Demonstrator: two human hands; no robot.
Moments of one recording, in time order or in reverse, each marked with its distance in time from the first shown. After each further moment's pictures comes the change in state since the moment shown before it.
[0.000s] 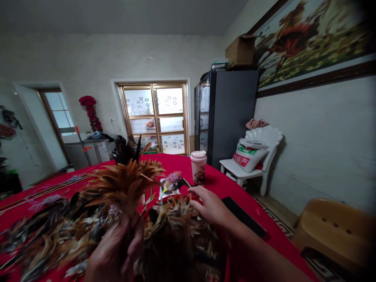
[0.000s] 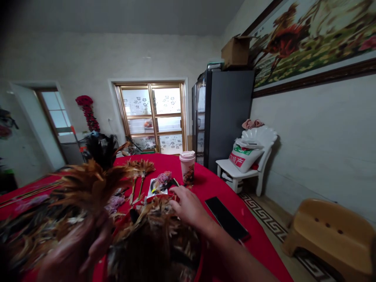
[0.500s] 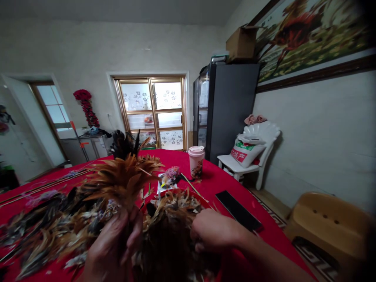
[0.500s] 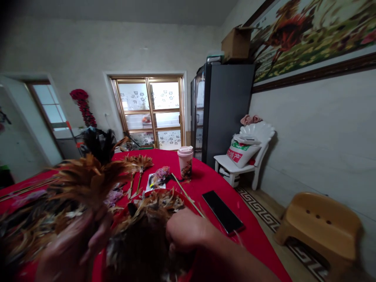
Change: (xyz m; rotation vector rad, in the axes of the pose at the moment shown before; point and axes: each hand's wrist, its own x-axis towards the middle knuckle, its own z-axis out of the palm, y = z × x) left_hand -0.002 0.001 0.003 0.110 -0.036 0.050; right_hand -0.026 -0.045 -0.011 -0.658 -0.837 -0.137
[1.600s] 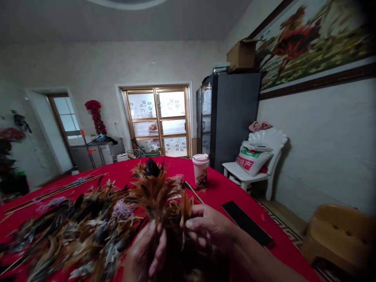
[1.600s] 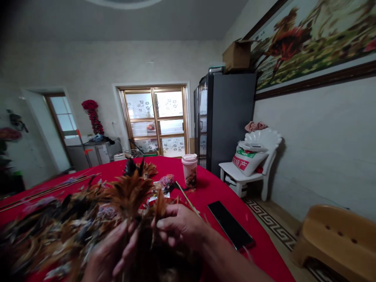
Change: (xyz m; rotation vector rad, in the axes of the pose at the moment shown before) left_hand 0.012 -0.044 0.007 -0.163 -0.052 -0.215; right_hand 0.025 0.011 0.016 1.822 0.207 -0.251
